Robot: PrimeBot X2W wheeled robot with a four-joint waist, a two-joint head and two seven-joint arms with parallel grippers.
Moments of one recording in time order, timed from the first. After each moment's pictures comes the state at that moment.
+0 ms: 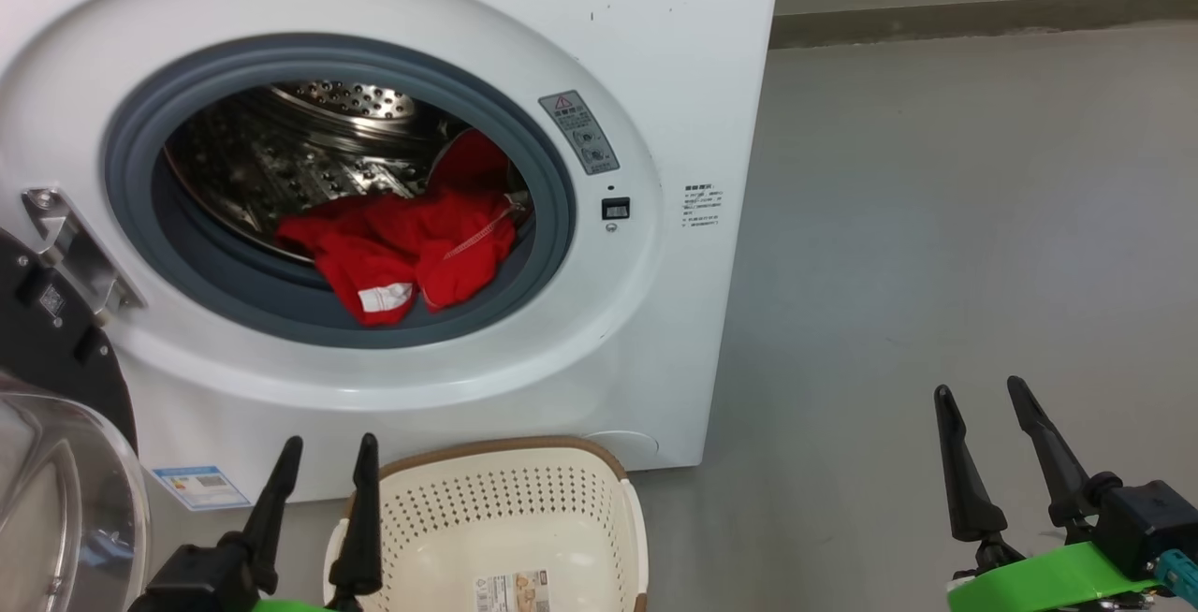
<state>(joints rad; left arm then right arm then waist) -0.01 0.12 -0.11 0.09 -0.33 0.04 -0.20 0.06 -0.04 -0.07 0.10 0.25 0.12 -0.26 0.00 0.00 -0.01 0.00</state>
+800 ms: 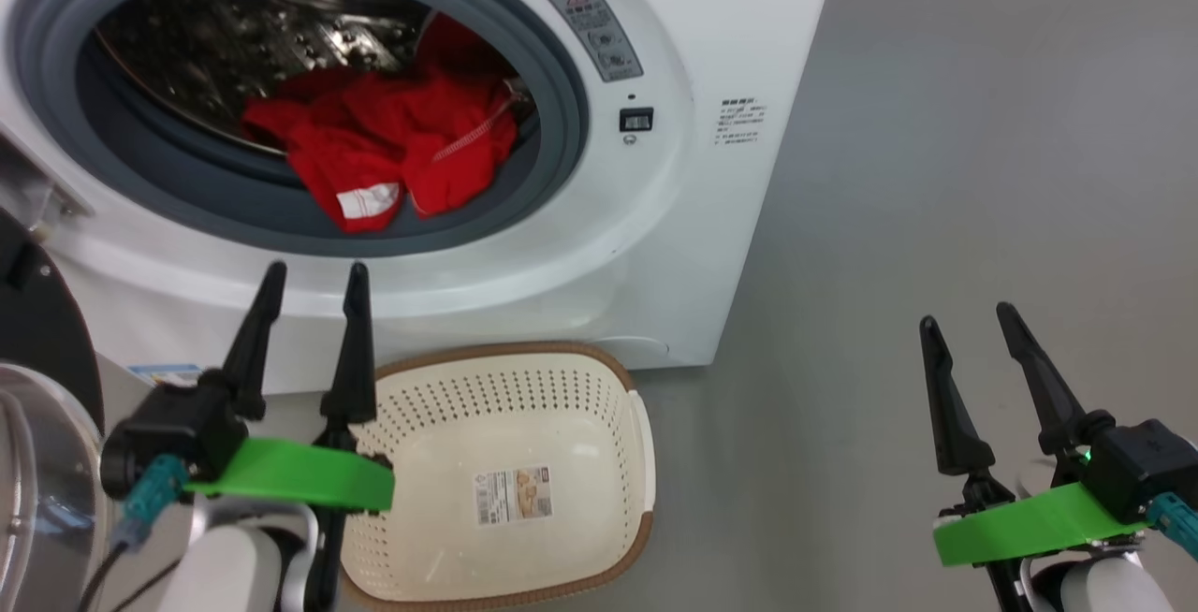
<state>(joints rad) -0.31 0.12 -0.13 0.18 -0.33 0.04 -0.22 -0.04 -0.04 -0.04 0.07 0.22 0.12 -0.26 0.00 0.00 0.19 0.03</state>
